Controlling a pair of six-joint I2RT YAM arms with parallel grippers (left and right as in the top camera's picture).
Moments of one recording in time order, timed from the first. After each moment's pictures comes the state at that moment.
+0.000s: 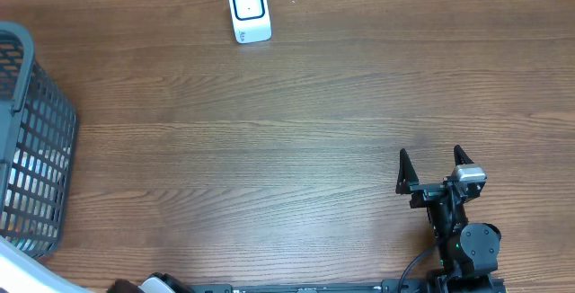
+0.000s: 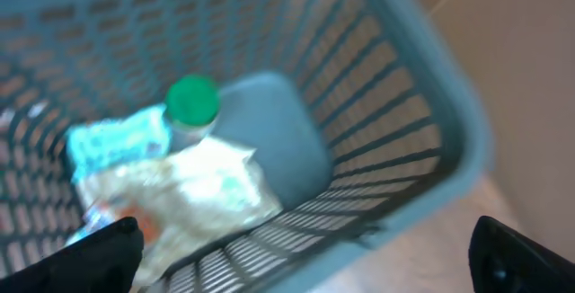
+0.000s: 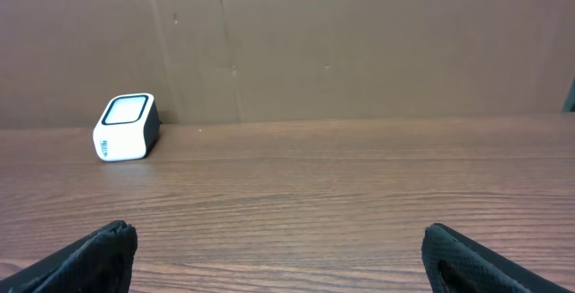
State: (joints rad) left arm 0.88 1.42 1.89 -1.21 0.05 -0.37; right arm 0.11 0.01 0.02 -0.03 0.02 0.07
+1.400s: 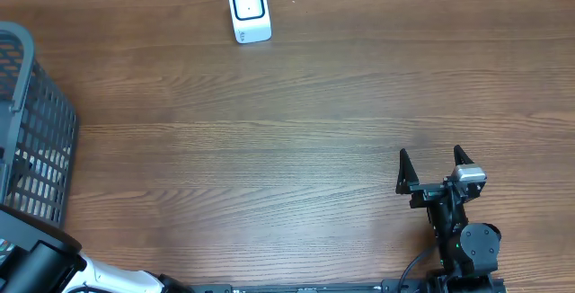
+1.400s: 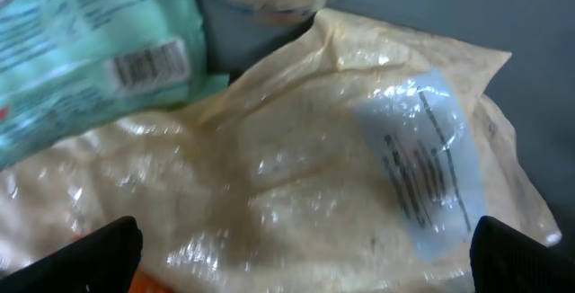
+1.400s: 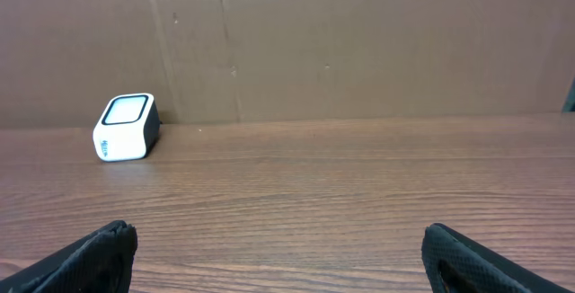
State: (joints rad) left arm 0.99 1.88 1.44 -0.87 -0.02 -0.11; right arm 0.11 0.01 0.02 -0.03 0.02 0.07
